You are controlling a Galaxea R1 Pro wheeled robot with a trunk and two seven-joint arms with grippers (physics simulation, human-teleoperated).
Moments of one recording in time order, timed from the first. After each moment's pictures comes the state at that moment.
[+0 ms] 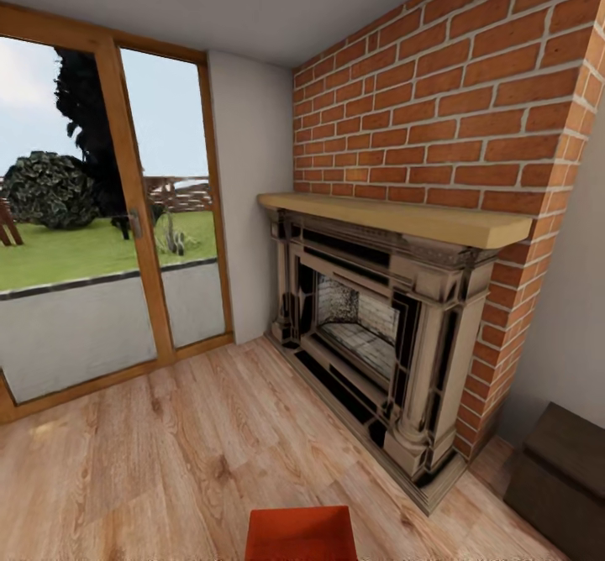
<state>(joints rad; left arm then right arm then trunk) -0.20 0.02 -0.12 -0.02 0.29 -0.09 0.00 -0.09 -0.01 0.09 0.03 -0.01 -0.25 -0.08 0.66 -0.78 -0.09</state>
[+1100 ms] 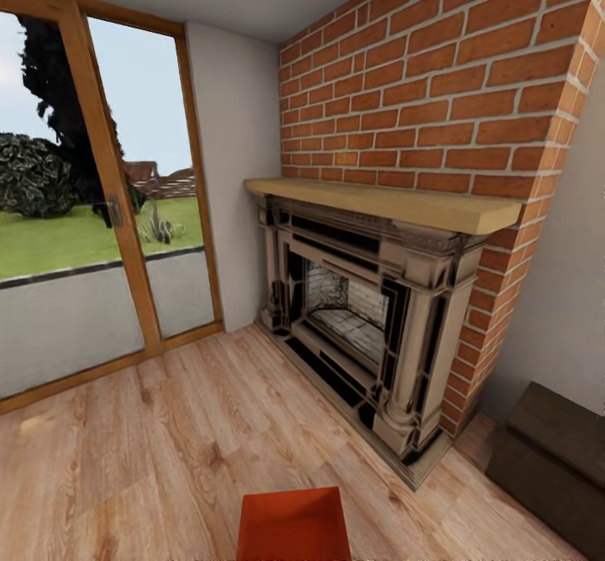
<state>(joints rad) -0.20 0.02 -0.12 -0.02 0.29 -0.09 0.00 -0.09 0.00 0.09 0.03 -0.01 -0.25 -0.09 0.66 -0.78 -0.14</state>
